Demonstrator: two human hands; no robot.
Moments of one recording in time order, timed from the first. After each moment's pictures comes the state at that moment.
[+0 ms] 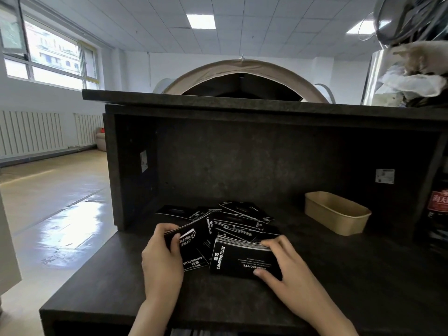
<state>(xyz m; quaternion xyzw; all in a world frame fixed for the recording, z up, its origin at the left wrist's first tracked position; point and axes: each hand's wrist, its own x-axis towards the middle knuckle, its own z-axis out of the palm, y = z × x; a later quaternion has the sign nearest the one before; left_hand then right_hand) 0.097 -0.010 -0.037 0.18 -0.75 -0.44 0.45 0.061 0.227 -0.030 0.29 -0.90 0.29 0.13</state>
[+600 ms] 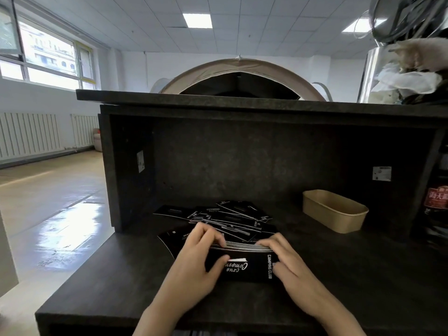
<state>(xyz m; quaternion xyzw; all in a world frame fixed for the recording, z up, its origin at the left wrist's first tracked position) 0.101 0.011 -0.032 -0.18 -0.87 -0.32 0.34 0.061 0.234 -0.021 0.33 -0.84 0.42 0.03</state>
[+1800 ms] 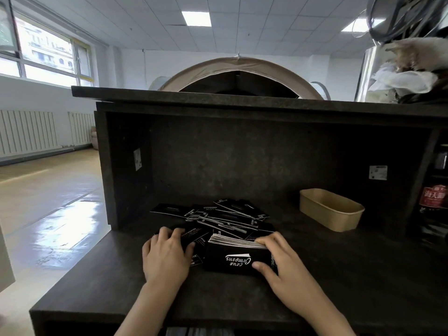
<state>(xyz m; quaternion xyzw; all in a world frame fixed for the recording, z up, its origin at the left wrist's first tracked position) 0.075 -0.015 -0.045 0.19 -0.94 -0.12 0.25 0.056 0.230 -0.034 0.31 -0.88 0.32 0.15</state>
